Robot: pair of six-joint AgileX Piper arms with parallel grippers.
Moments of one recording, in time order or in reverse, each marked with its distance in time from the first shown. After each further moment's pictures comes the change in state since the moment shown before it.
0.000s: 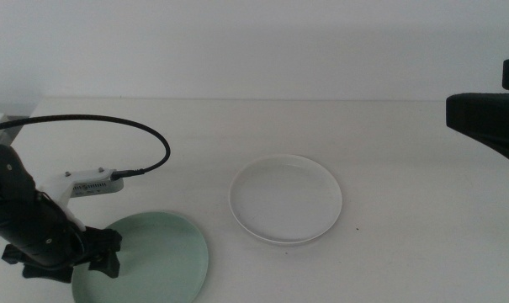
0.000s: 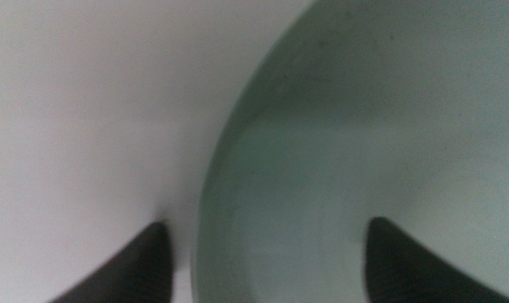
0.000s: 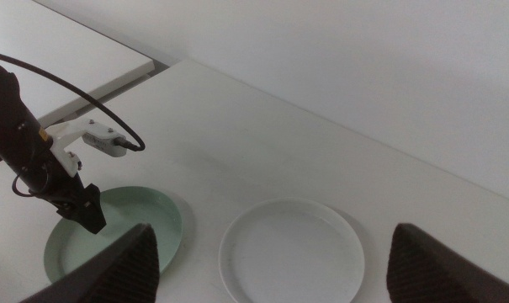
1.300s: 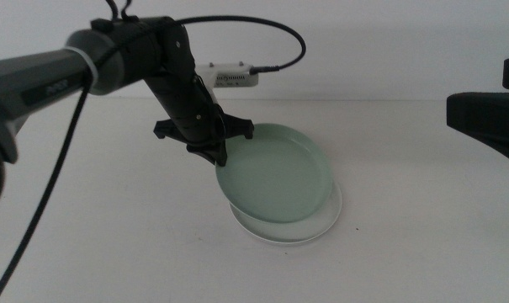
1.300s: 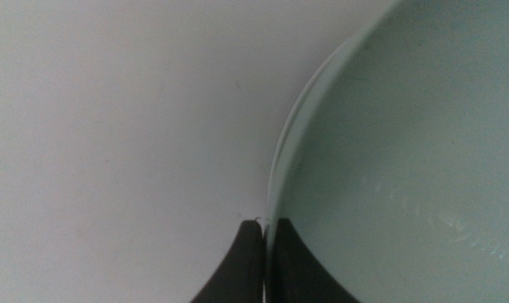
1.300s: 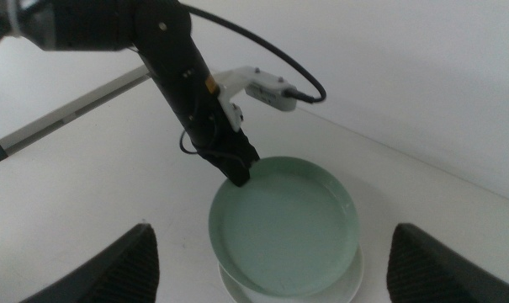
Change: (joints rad) left arm -0.370 0.405 -0.915 0.097 0.323 -0.275; right arm 0.000 0.000 0.000 0.000 -0.002 0.000
